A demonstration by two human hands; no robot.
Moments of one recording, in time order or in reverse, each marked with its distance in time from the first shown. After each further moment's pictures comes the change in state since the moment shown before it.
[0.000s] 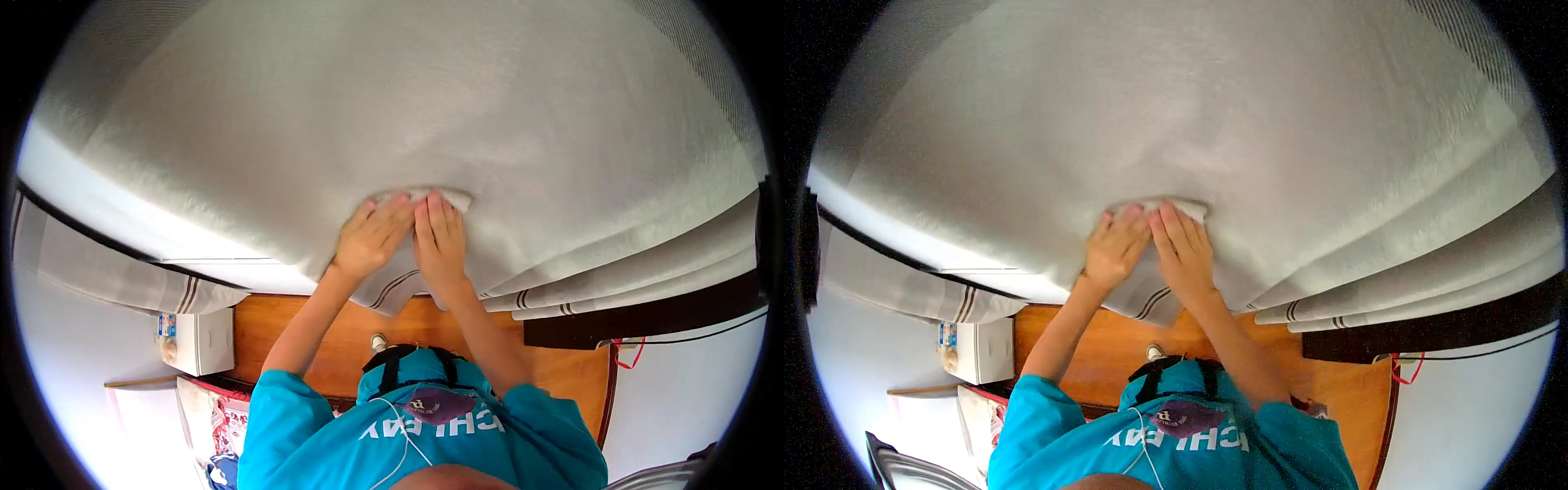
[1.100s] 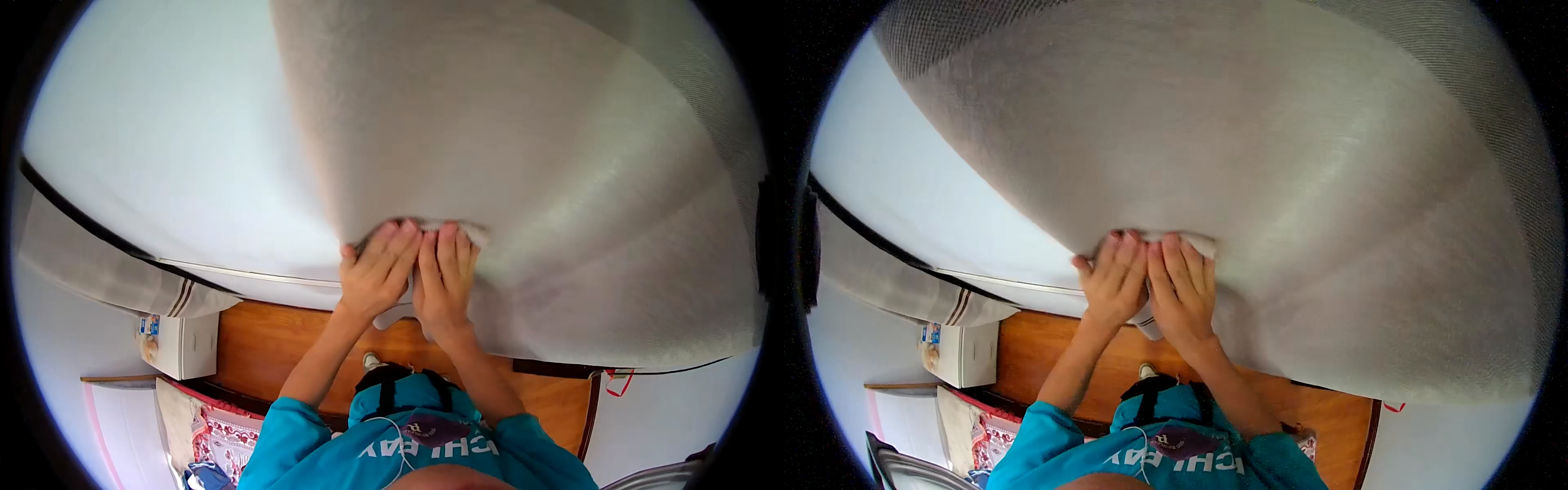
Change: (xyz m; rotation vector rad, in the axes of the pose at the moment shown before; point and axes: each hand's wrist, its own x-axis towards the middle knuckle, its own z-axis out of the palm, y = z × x) left_hand -0.015 -0.040 -0.034 0.216 0.197 -0.282; right_hand 0.057 -0.086 0.025 -0.098 -0.127 0.084
